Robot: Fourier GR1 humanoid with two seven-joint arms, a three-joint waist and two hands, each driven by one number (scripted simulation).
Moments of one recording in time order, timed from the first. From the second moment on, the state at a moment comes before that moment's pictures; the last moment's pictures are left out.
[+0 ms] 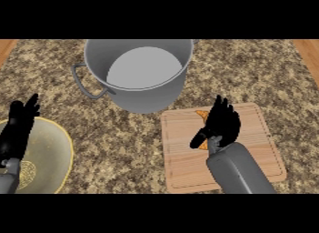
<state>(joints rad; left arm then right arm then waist) -0.09 0.46 -0.06 -1.43 0.01 0.24 0.38 -0.40 -0.01 0.33 -1.32 0.94 0.04 1.16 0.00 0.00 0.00</state>
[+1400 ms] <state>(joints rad) -0.09 0.39 0.03 -1.44 -0.07 0.17 0.39 -0.43 -0.01 0.27 -1.08 0.94 -0.10 1.04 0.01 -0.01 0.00</state>
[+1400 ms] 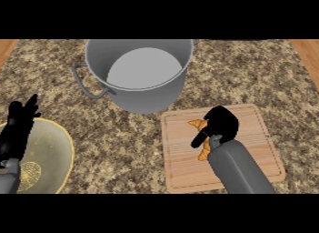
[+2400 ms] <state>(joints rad) -0.07 0.38 0.07 -1.44 -0.09 0.14 0.39 -0.08 -0.02 0.59 -1.58 1.32 -0.04 1.23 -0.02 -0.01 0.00</state>
